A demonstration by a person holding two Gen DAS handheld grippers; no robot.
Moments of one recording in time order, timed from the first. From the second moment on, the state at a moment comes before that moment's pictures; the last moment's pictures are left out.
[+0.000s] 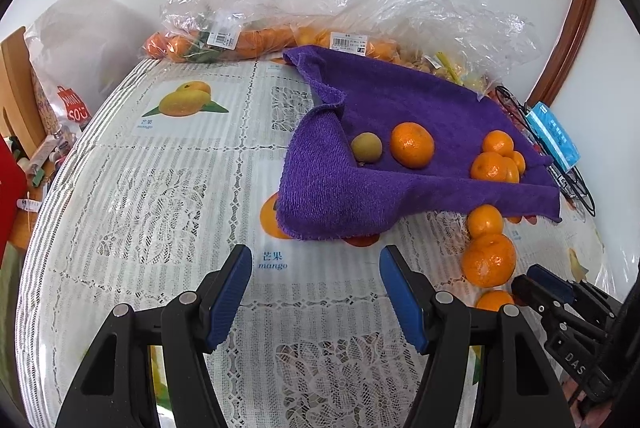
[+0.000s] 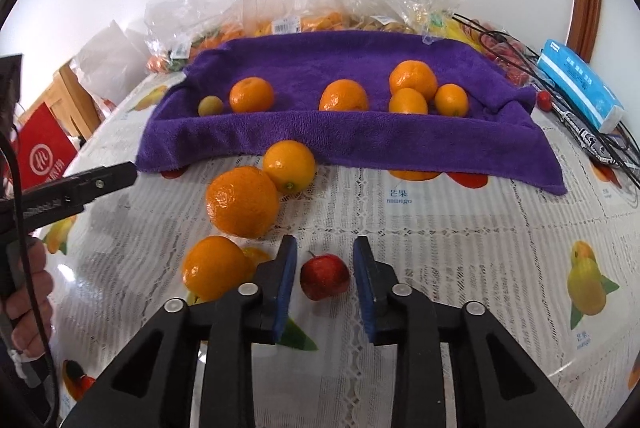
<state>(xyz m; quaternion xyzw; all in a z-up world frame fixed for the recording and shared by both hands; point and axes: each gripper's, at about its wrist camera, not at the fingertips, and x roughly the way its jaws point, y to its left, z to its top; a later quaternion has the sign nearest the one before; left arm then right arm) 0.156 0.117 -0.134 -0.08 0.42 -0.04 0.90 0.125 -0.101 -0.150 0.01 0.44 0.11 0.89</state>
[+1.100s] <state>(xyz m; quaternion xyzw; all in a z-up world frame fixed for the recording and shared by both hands) 0.169 0.004 -0.137 -0.05 0.45 -0.14 0.88 0.102 -0.208 -0.134 0.02 0.39 0.05 0.92</state>
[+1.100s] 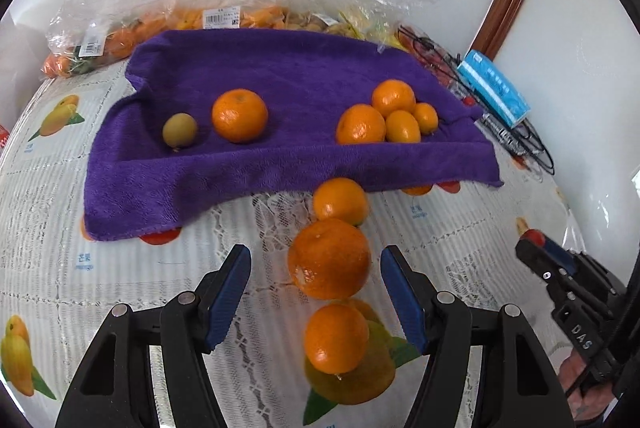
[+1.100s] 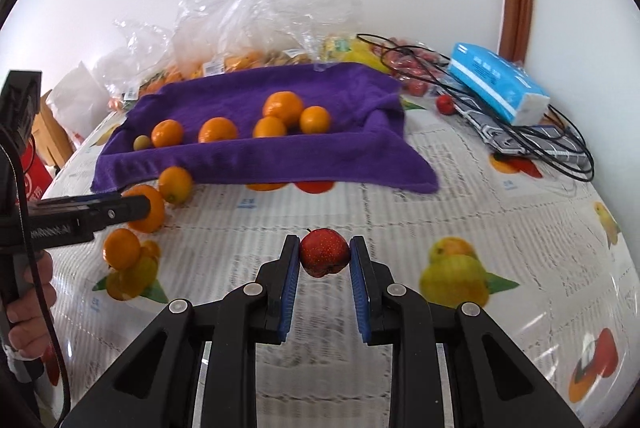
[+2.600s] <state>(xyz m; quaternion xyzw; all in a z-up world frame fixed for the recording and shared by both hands) 0.203 0.028 -0.066 -0.06 0.37 -0.13 0.92 0.176 -0.185 -0.090 0.03 0.35 0.06 0.93</state>
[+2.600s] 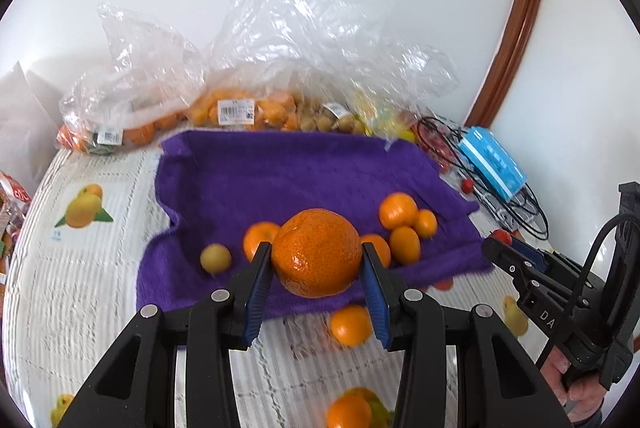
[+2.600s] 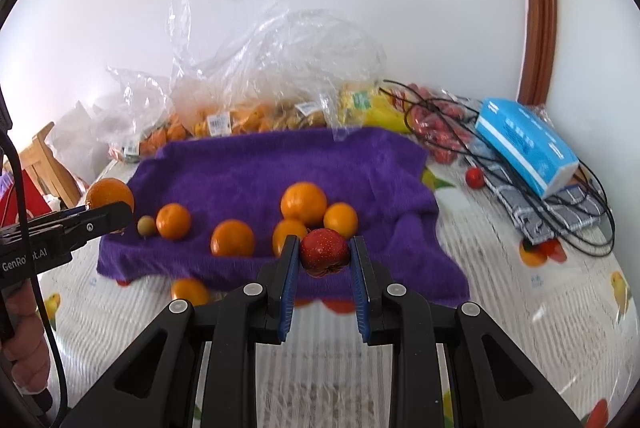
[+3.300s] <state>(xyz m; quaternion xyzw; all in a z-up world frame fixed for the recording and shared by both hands) 0.261 0.055 -0.066 -0.09 0.36 -0.06 0.93 0.255 -0.162 -0.065 0.03 0.31 0.10 0.95</state>
